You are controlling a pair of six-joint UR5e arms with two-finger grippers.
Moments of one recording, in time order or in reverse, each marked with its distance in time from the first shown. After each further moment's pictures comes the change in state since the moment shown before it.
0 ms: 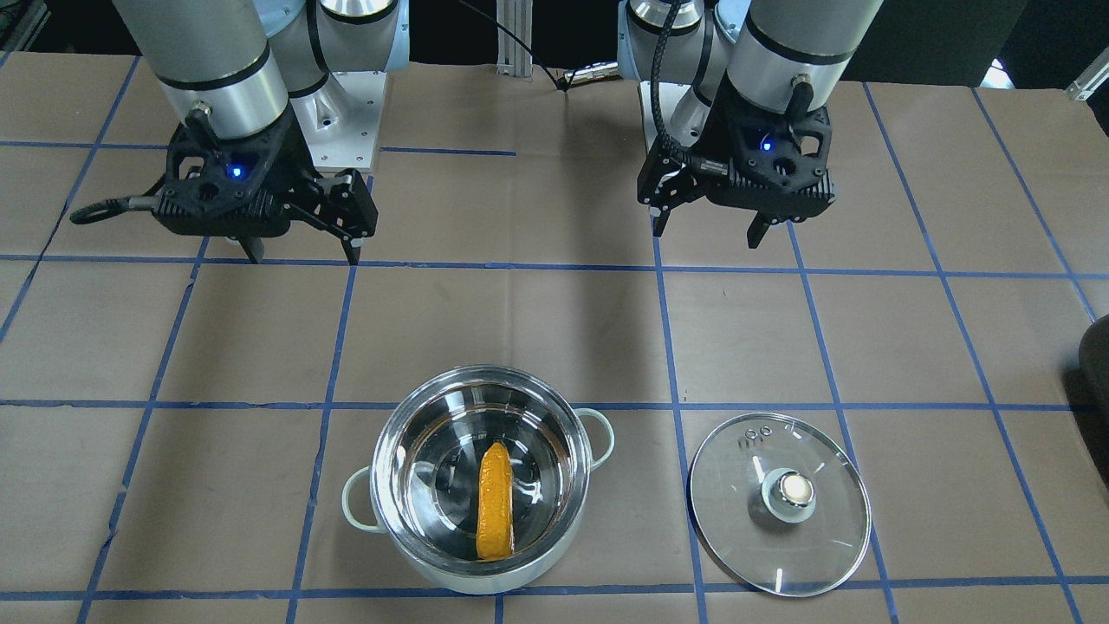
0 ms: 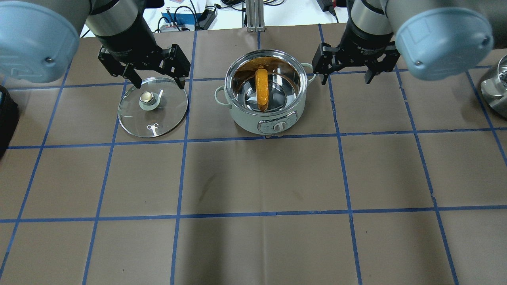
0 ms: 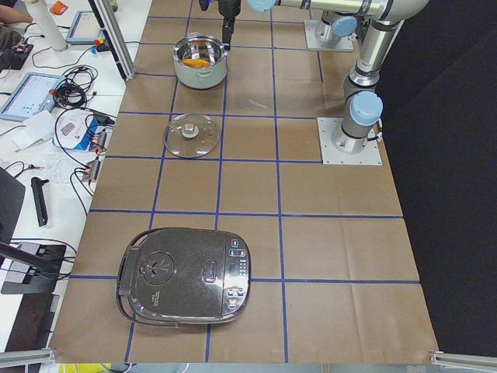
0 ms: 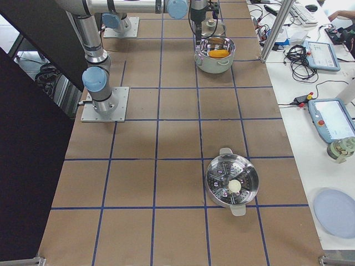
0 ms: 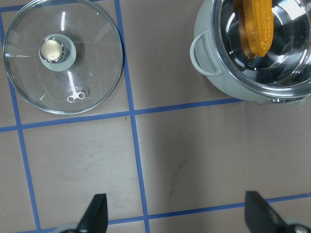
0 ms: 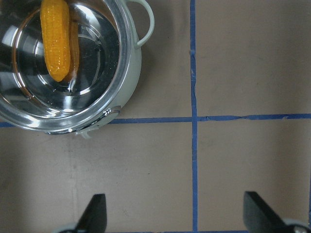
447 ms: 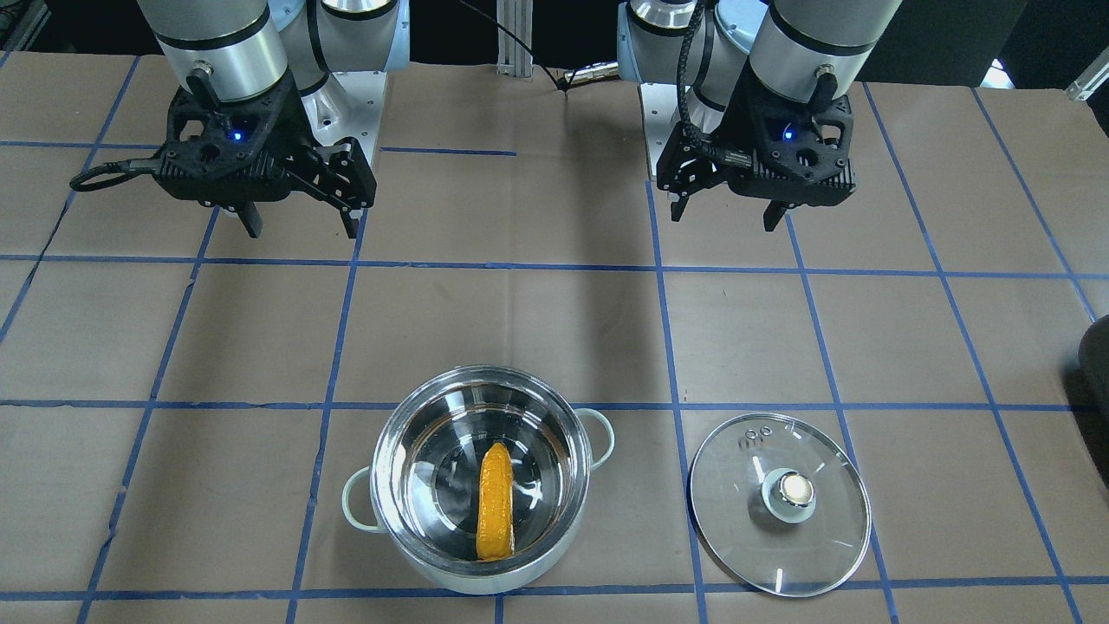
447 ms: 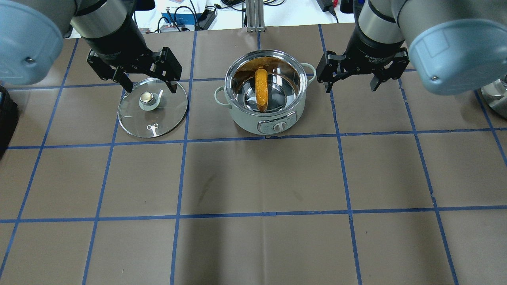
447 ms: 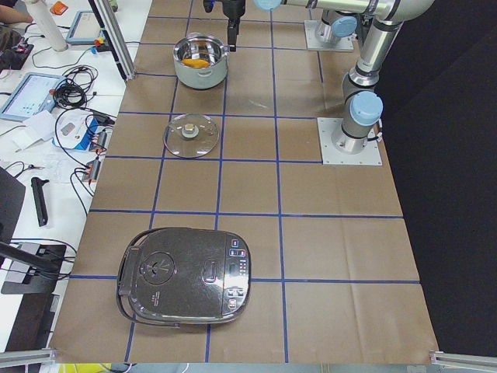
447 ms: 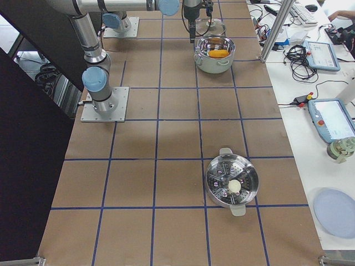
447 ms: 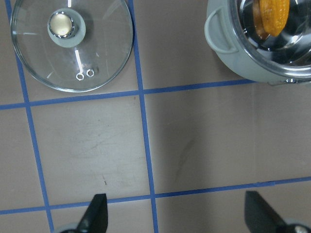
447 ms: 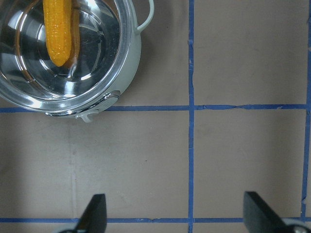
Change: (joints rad) left arm 0.035 0.018 -0.002 -0.080 0.005 0.012; right arm 0.003 -0.035 0.008 0.024 -0.004 -0.008
